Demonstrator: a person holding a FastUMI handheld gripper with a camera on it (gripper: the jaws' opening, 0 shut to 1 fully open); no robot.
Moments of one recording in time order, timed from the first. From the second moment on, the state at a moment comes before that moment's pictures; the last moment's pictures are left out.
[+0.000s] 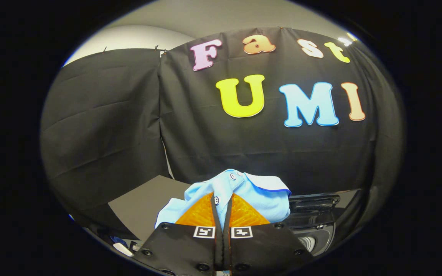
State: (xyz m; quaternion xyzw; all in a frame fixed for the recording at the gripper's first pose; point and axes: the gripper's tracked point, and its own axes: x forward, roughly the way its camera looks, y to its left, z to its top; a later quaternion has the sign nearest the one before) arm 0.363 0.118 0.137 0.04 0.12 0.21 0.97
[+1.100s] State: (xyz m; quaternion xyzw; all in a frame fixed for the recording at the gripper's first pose) arm 0.384 -0.035 0.111 0.03 0.13 0.09 0.99
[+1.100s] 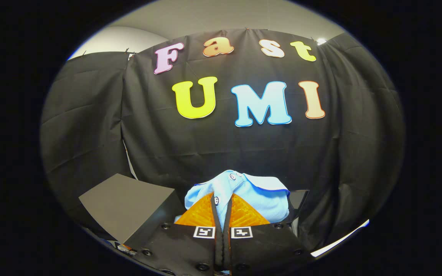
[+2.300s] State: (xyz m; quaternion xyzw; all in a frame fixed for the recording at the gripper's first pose) arm 0.393 -0.060 -0.066 -0.01 0.27 0.07 0.96
